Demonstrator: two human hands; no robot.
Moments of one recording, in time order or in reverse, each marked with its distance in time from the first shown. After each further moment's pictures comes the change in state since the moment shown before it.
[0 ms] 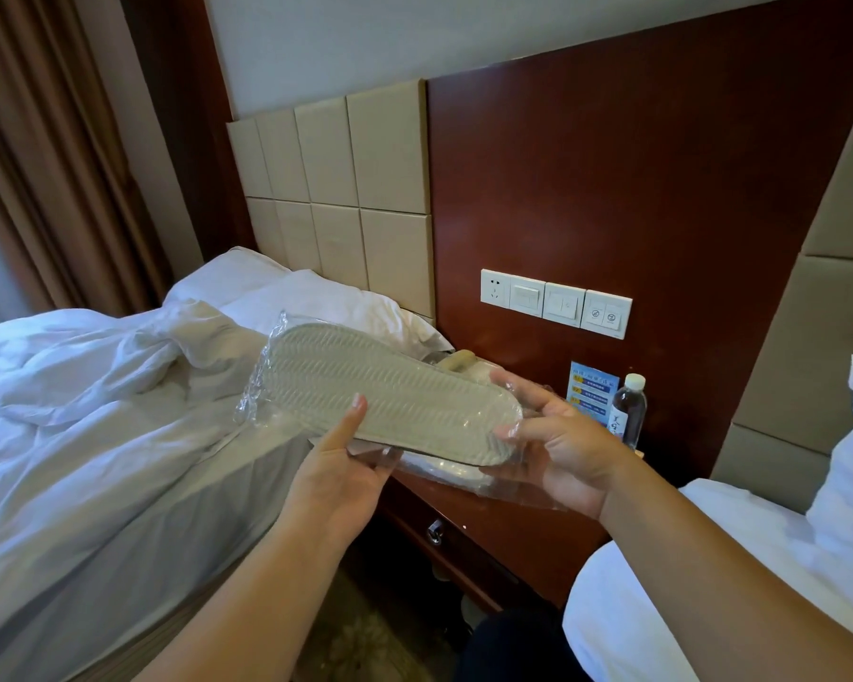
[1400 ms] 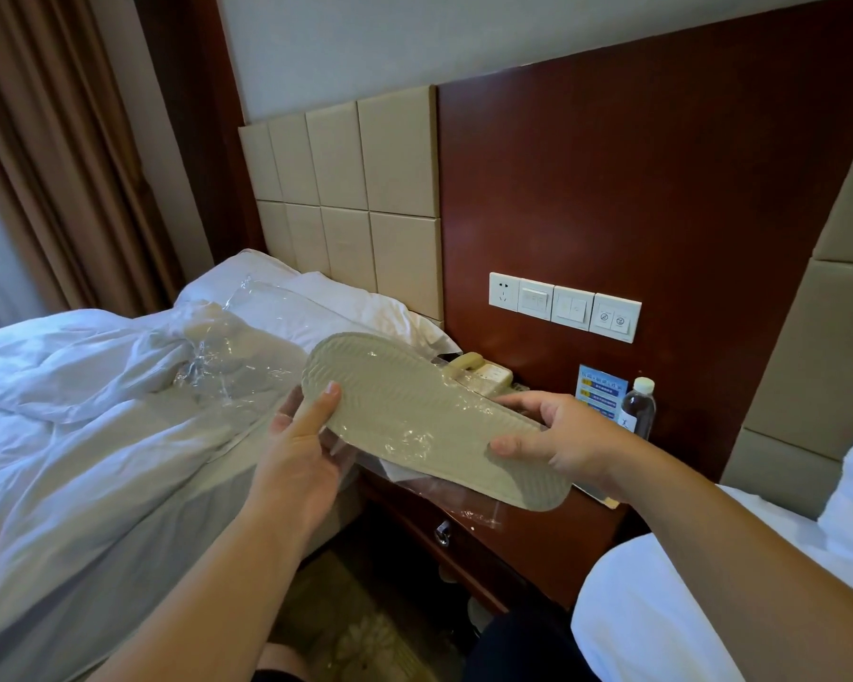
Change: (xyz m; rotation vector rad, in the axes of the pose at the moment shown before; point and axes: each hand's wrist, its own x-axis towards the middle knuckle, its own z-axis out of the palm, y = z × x) left_hand -0.002 0.042 -0.013 0.128 0.117 0.167; right_hand 0.000 -0.013 -0.001 -0.734 0.048 -0.026
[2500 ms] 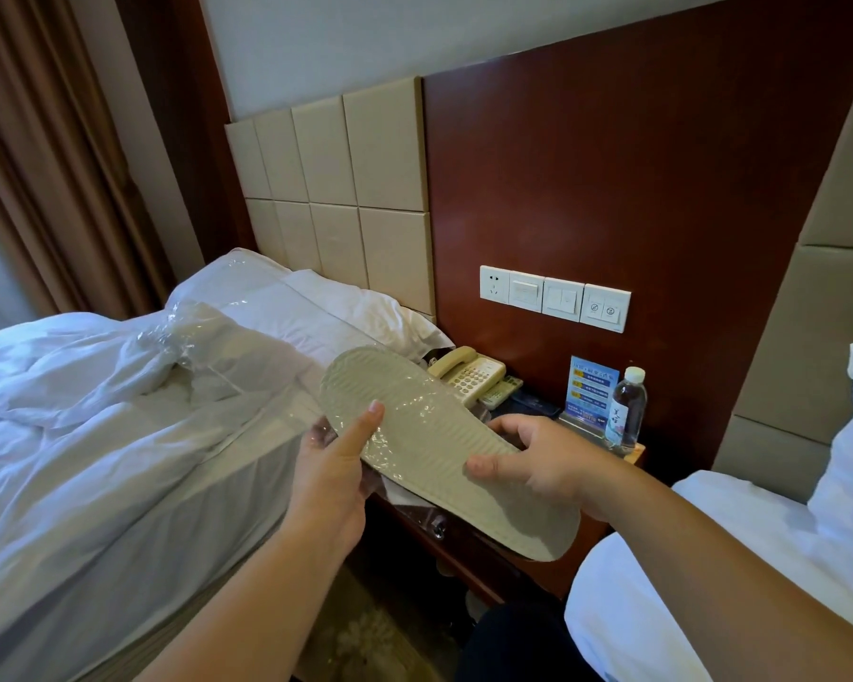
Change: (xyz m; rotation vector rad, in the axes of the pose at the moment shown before) left_hand -0.025 -0.038 0.023 0.137 0.054 -0.063; right_hand -0.008 0.019 0.012 -0.199 -0.042 0.070
